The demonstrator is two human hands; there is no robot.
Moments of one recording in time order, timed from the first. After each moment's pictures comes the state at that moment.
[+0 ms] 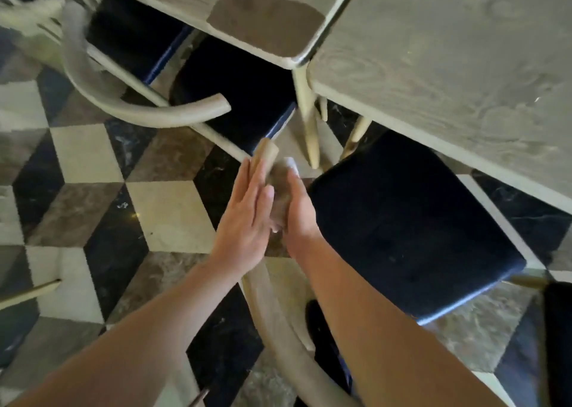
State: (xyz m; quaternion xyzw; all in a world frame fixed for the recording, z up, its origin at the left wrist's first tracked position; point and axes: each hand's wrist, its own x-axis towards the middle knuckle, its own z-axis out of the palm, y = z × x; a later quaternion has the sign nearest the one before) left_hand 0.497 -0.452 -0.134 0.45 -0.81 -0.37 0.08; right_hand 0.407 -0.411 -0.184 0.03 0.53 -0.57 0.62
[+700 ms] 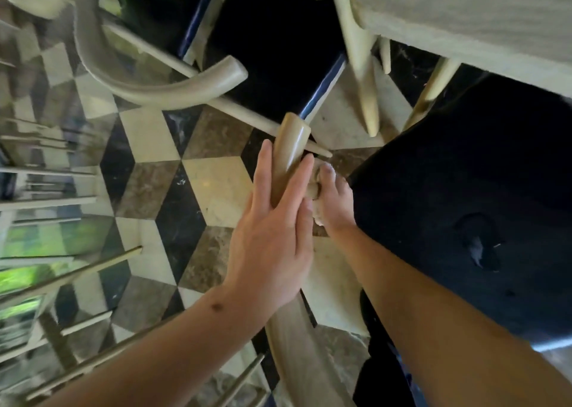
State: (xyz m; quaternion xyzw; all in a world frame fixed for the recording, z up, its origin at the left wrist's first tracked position) left_hand 0.493 -0.447 -0.133 0.44 -0.88 -0.17 -0.05; right_hand 0.425 -0.455 -0.314 -0.09 0.68 -0.49 0.54
